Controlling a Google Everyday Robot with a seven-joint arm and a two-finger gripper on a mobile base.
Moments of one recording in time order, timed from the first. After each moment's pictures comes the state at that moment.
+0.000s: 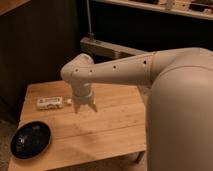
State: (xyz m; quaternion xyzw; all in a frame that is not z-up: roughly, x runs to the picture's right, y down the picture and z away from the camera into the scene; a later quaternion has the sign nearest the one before) arm -0.102 0.096 0.704 -0.26 0.23 0.64 0.68
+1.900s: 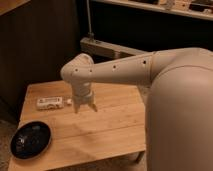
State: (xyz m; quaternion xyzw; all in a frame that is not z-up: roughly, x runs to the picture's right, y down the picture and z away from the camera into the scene) arm -0.103 0.091 0.706 -0.26 0.23 0.64 0.69
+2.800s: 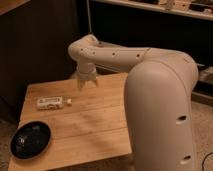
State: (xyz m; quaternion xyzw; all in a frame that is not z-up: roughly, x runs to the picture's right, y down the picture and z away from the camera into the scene) arm -0.096 -0.026 0.781 -0.27 0.11 0.52 0.80
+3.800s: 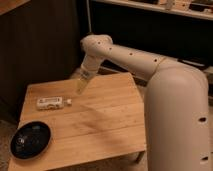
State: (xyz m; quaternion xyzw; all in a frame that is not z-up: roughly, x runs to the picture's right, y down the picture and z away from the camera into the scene) arm -0.122 -0.024 0.756 -0.36 -0.11 0.24 0.89
